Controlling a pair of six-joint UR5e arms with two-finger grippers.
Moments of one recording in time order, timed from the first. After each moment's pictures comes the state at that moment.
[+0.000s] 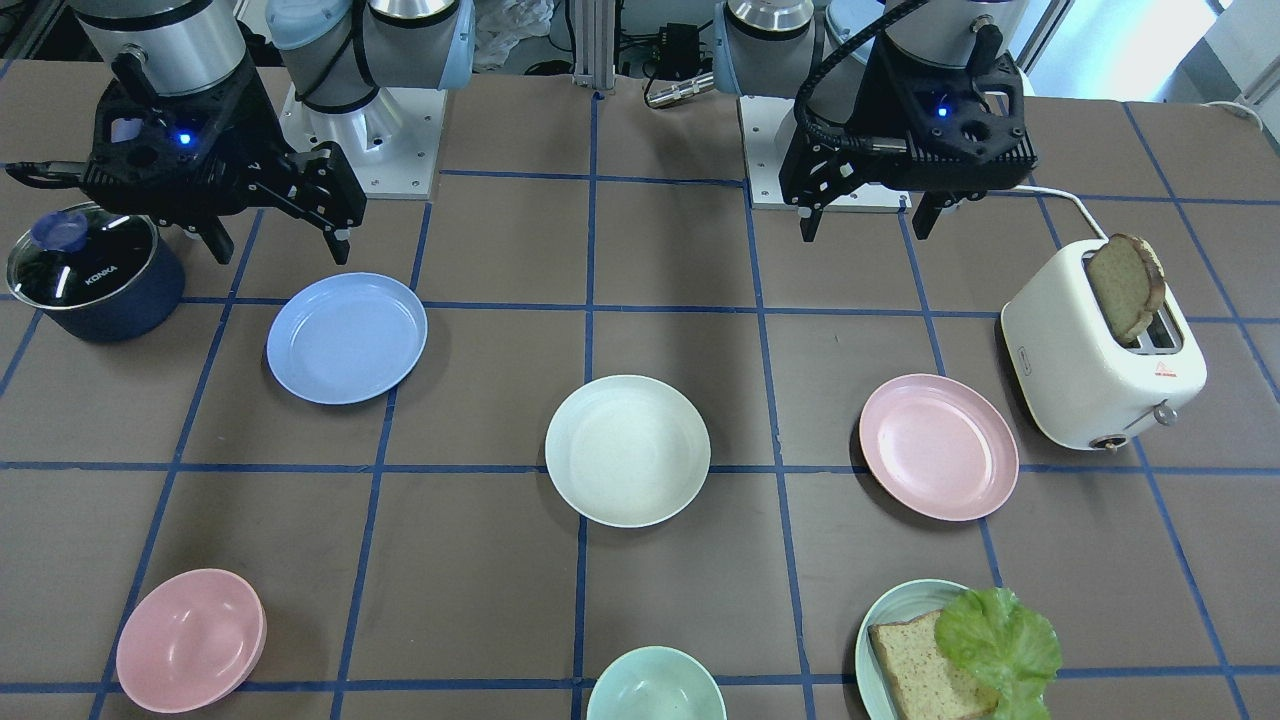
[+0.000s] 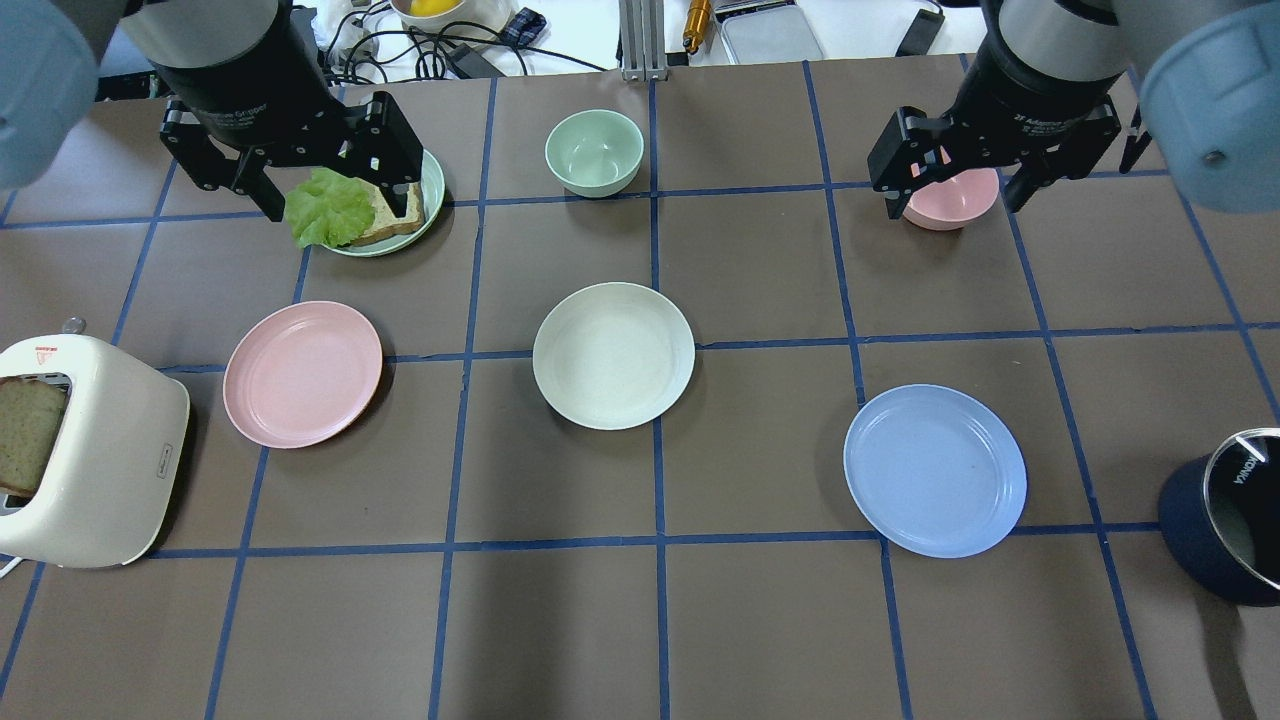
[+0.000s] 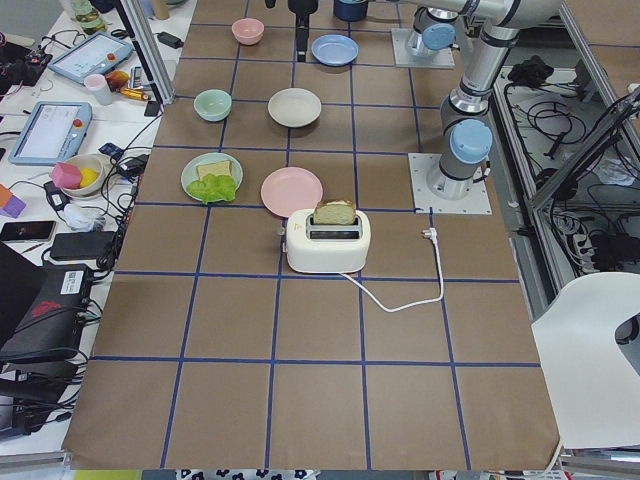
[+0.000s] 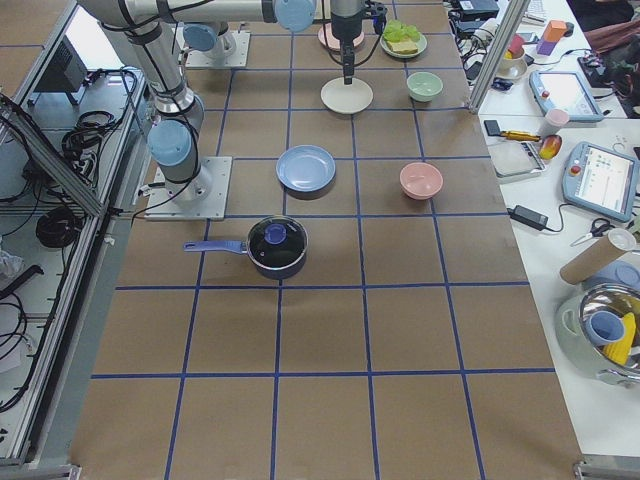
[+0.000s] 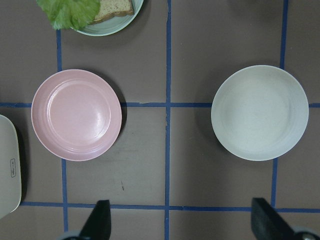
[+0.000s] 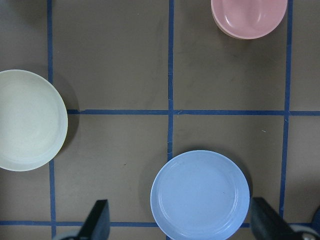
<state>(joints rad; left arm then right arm) -1.63 -1.58 -1.45 -1.64 1.62 -0.08 1.57 -1.60 1.59 -1.65 -1.56 -0.02</state>
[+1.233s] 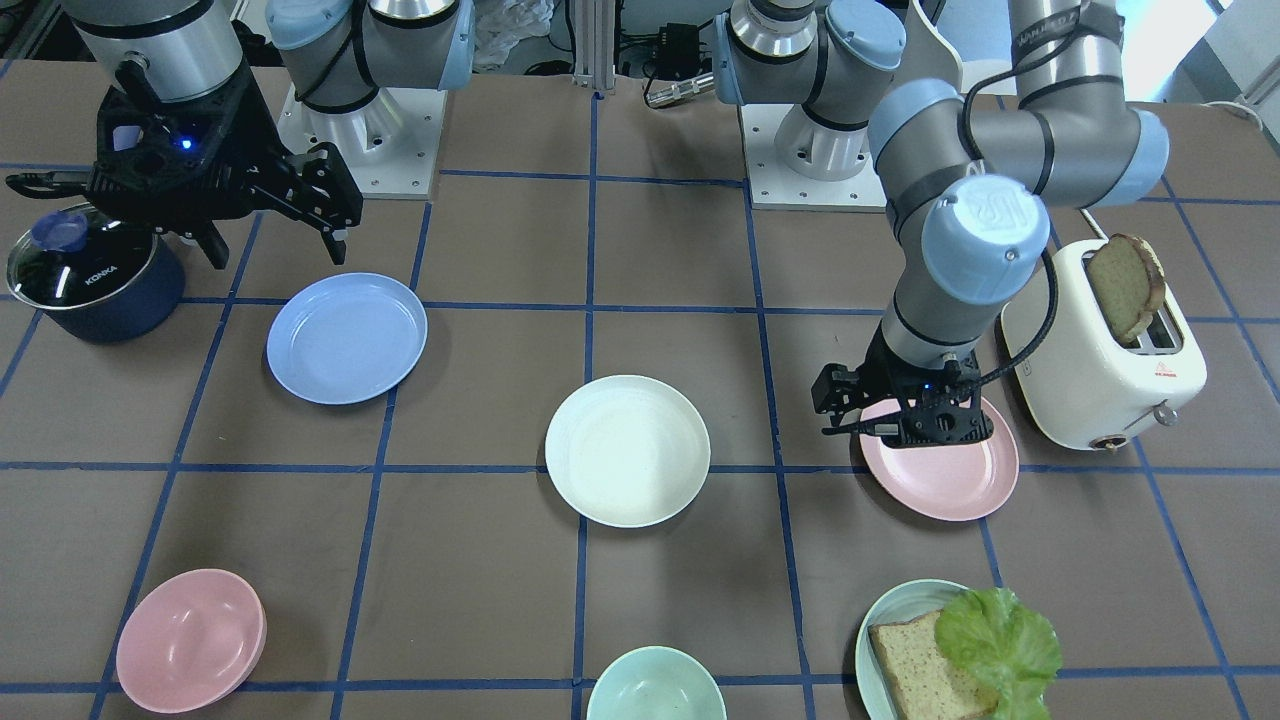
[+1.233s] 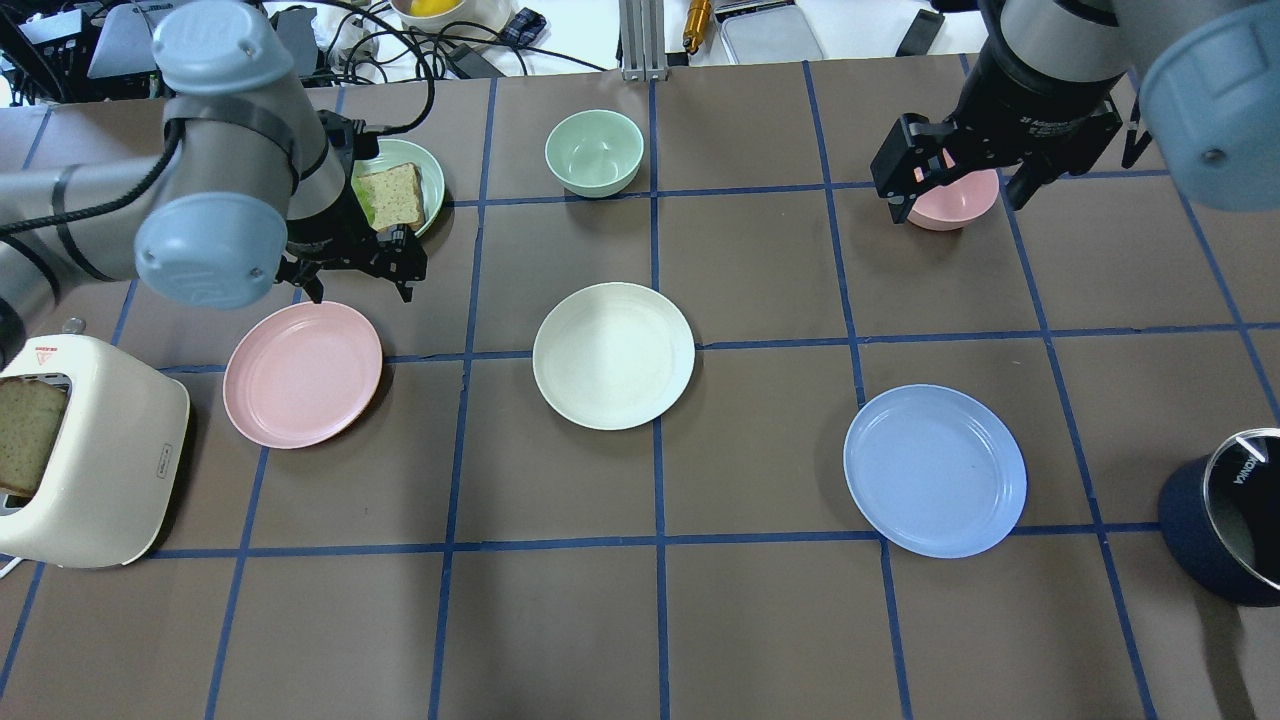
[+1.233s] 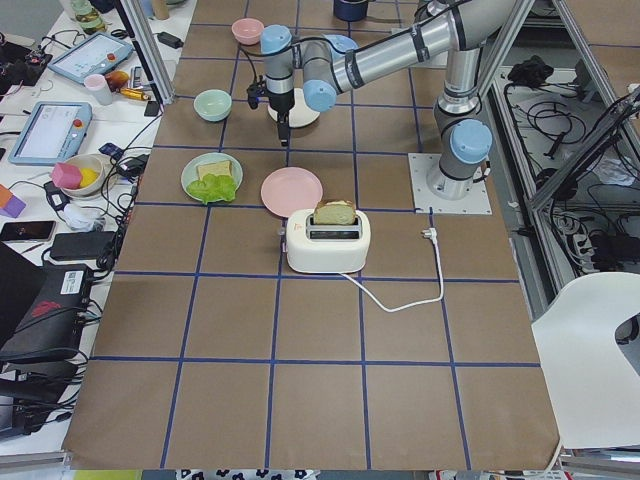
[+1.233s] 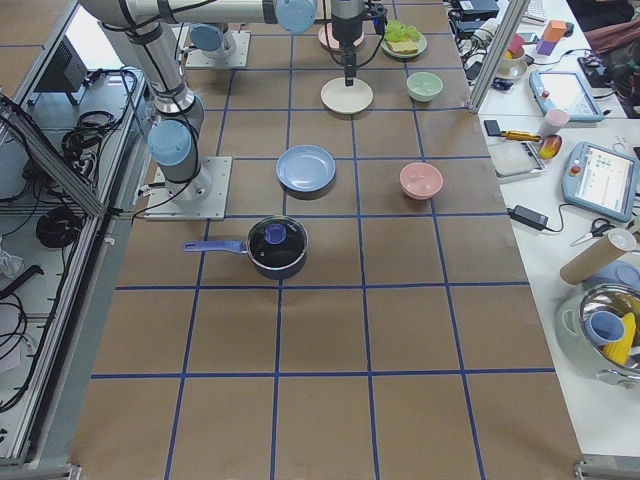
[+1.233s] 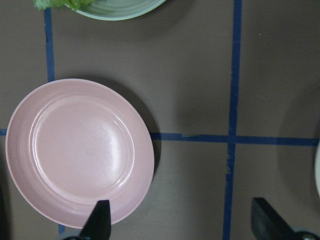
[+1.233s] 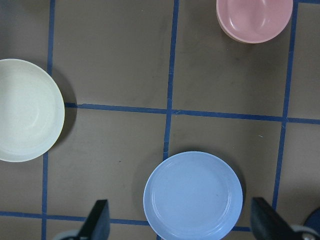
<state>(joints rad) -1.50 -1.84 -1.82 -1.09 1.71 0.03 1.56 -1.60 1.60 -1.64 -1.57 -0.10</state>
